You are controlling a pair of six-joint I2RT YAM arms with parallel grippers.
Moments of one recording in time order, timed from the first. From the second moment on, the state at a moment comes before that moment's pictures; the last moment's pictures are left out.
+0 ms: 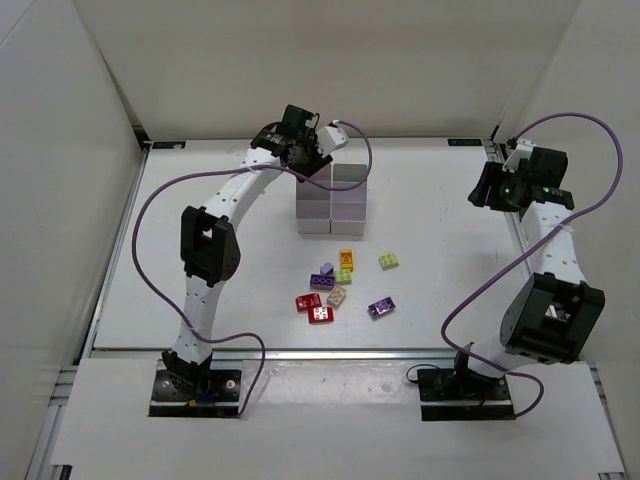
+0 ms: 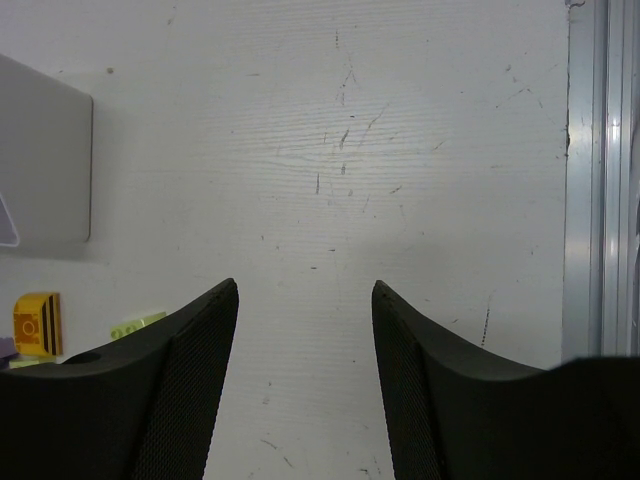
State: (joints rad) left arm -0.48 2.25 2.23 -0.78 0.07 0.65; right arm -0.27 1.47 1.26 -0.52 -0.37 -0.05
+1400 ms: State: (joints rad) left arm -0.49 2.22 2.06 -0.51 -0.07 0.61; right arm -0.27 1.47 1.24 -0.51 -0.37 -0.05
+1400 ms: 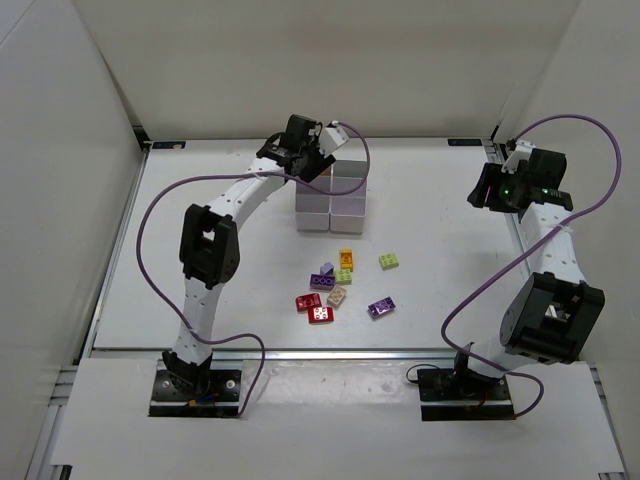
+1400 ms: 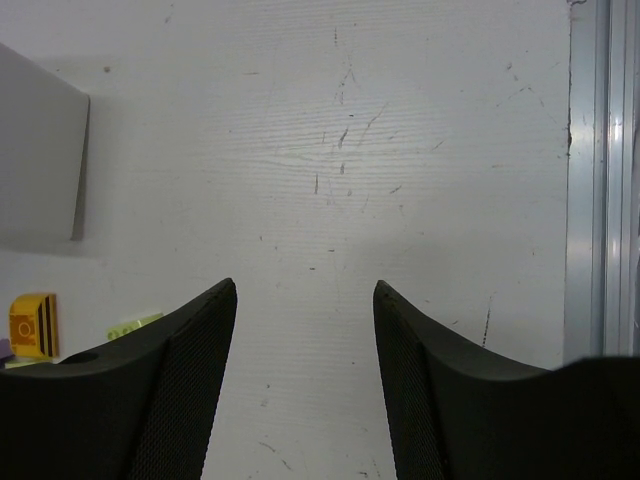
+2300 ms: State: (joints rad) left arm -0.49 1.87 1.68 -0.21 -0.06 0.57; right arm -0.27 1.47 1.24 -0.50 -0.38 -0.05
